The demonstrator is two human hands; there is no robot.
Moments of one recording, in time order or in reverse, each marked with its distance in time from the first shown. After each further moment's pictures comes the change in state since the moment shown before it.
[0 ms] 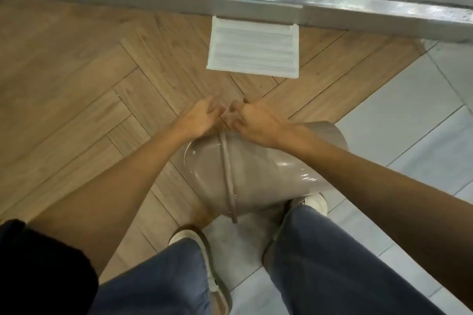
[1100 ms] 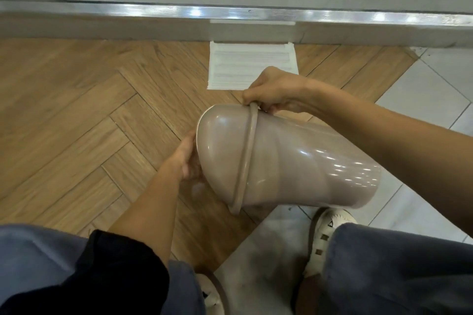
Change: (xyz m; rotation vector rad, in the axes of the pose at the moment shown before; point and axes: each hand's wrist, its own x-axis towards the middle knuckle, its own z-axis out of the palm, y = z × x) left_hand 0.031 -0.100 0.036 -0.988 -0.109 -0.488; right_hand 0.035 0.009 -0.029 0.579 0.047 0.311
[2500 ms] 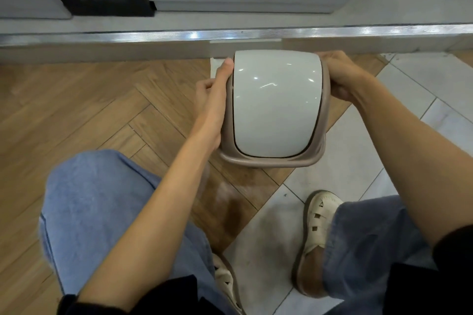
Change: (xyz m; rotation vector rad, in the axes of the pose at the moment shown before) left_hand -0.168 0.052 0.084 0.053 0.121 0.668; right_hand -0.075 0.050 -0.083 0.535 0.387 -0.092
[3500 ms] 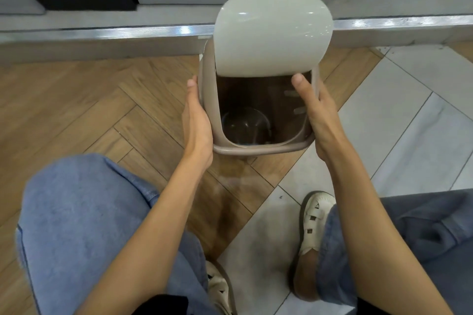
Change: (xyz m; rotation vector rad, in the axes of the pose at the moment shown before) left_hand 0.020 -0.045 0.003 -0.117 0.067 0.118; right_hand -0.071 0.042 0.046 0.104 0.165 -0.214
